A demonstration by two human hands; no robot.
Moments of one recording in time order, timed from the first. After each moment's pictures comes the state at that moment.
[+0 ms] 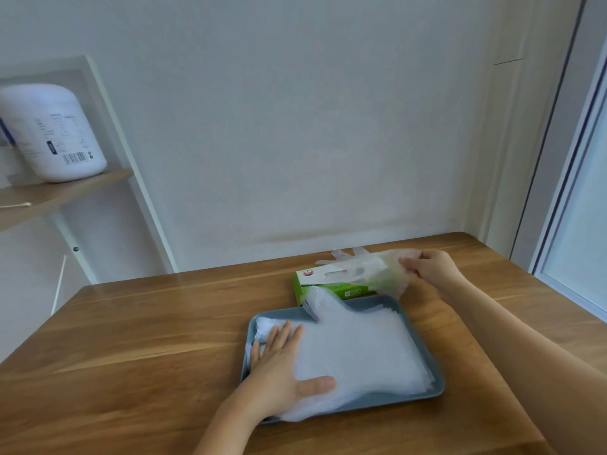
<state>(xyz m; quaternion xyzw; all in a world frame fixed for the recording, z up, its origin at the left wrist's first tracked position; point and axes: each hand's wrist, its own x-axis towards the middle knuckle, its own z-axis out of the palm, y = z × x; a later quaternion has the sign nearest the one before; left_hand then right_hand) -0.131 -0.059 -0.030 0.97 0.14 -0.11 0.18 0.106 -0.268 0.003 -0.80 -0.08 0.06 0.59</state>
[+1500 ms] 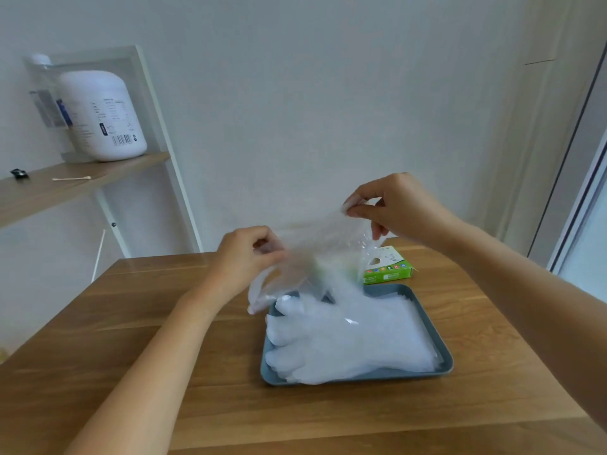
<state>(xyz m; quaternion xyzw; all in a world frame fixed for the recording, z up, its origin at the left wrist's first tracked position) -0.150 -0.007 0.086 0.90 0.10 0.28 0.33 -0.026 -0.223 0.146 -0.80 -0.47 -0.08 0.37</state>
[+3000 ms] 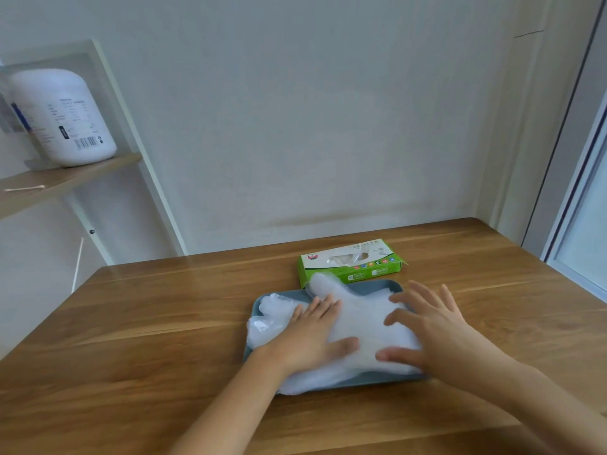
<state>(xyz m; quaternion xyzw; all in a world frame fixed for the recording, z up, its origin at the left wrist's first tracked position) -0.103 -0.087 -0.023 0.98 0.03 -0.10 0.14 -0.036 -0.299 0.004 -0.90 -0.43 0.03 0.04</state>
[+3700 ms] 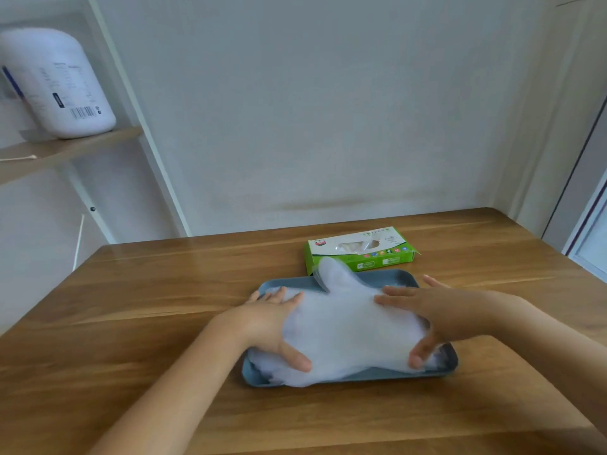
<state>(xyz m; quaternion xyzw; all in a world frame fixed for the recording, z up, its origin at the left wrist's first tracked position) -0.126 -0.036 0.009 0.96 0.12 -0.24 0.04 0.010 -0.279 0.024 -0.86 -0.44 0.25 -0.08</state>
